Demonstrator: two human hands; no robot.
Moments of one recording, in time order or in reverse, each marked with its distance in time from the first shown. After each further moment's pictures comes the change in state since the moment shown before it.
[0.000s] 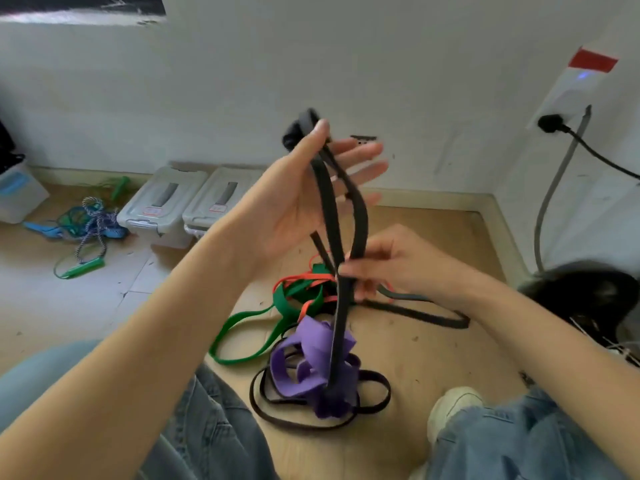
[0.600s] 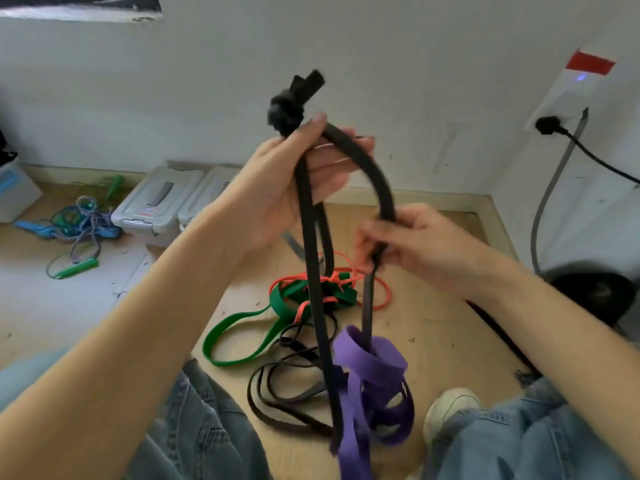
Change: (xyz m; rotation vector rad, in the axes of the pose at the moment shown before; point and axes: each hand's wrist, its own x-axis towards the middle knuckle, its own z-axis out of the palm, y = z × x) left_hand 0.004 0.012 -0.002 0.152 0.068 0.100; right_hand -0.003 -0.016 -0.014 0.255 0.098 -0.028
